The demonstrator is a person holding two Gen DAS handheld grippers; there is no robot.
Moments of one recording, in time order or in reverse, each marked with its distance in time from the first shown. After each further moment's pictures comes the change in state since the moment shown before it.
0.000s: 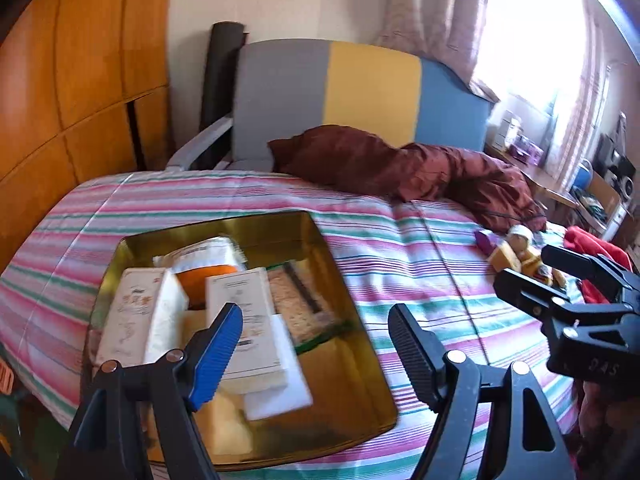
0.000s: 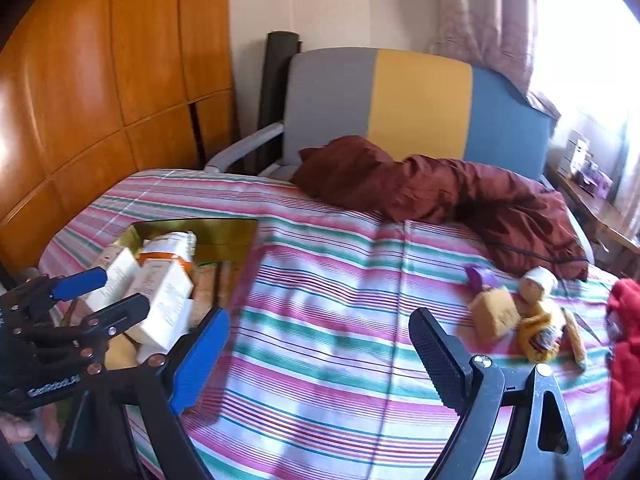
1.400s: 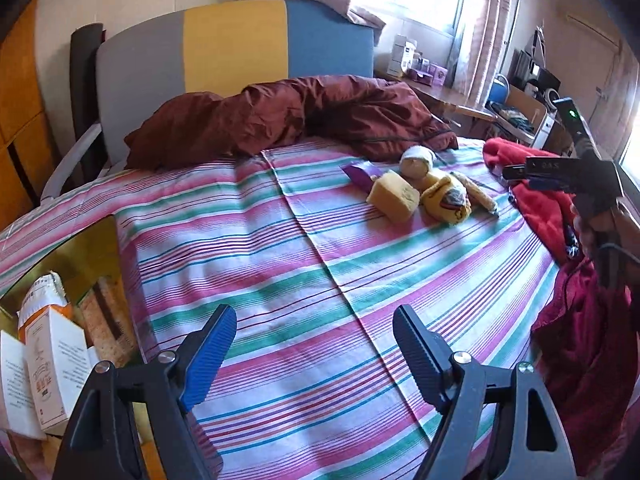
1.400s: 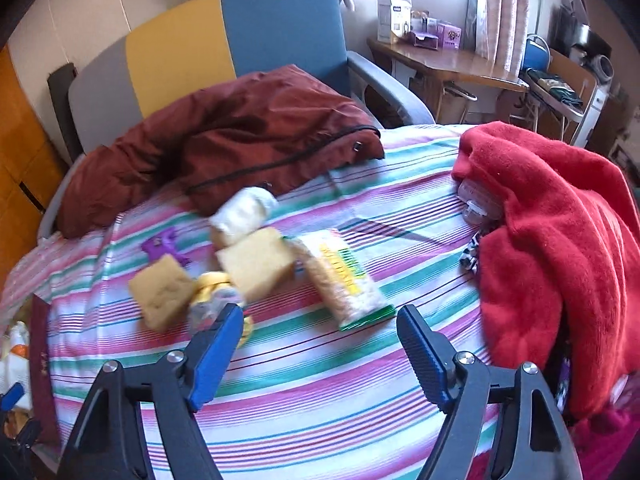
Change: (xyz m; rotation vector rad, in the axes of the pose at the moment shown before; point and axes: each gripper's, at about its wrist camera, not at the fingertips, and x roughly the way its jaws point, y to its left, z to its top) left arm 0.062 -0.140 -0.003 0.277 0.166 -0.264; right arm 0.005 -0.353 -0.044 0.465 0.224 -0.324
